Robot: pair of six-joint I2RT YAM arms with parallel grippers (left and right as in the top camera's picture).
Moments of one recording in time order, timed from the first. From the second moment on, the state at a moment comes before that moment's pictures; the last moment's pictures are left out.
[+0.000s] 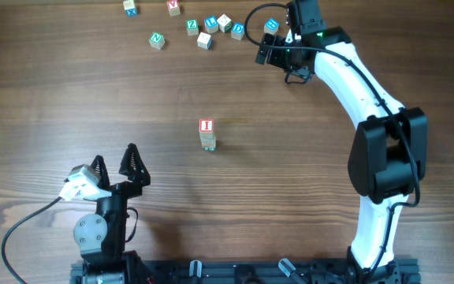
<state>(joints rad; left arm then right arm) 0.14 0.01 0.01 -0.06 0.08 -0.55 0.27 2.15 1.78 -0.70 -0.13 0.52</state>
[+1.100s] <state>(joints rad) 0.14 0.01 0.01 -0.06 0.08 -0.55 0.19 0.62 0.75 -0.25 -0.02 -0.06</state>
